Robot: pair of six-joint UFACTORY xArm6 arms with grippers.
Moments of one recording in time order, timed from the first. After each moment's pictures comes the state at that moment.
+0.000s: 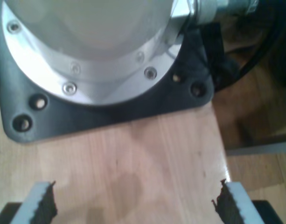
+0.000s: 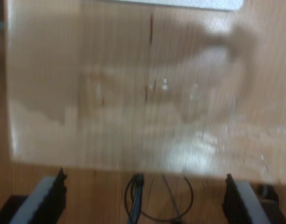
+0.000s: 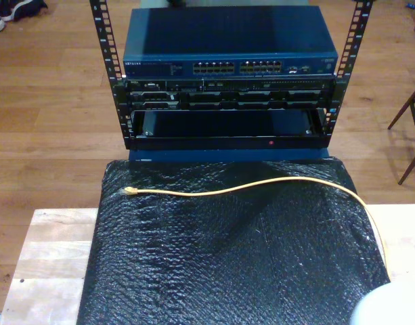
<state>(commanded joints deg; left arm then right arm) 77.3 -29.1 -10.8 5.9 71.0 -186.1 -87.5 -47.0 -2.6 -0.1 55.1 -180.8</state>
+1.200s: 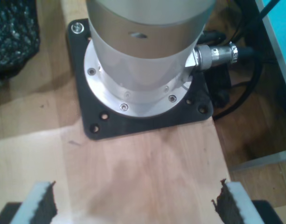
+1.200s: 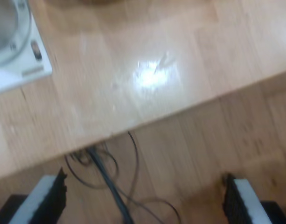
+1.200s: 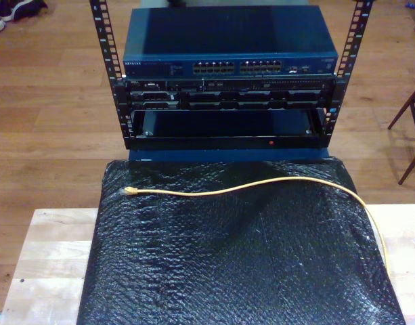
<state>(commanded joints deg) 70.9 -28.4 -29.2 -0.6 92.9 -189.5 -71.6 -31.6 -48.6 16.5 97.5 -139.3</state>
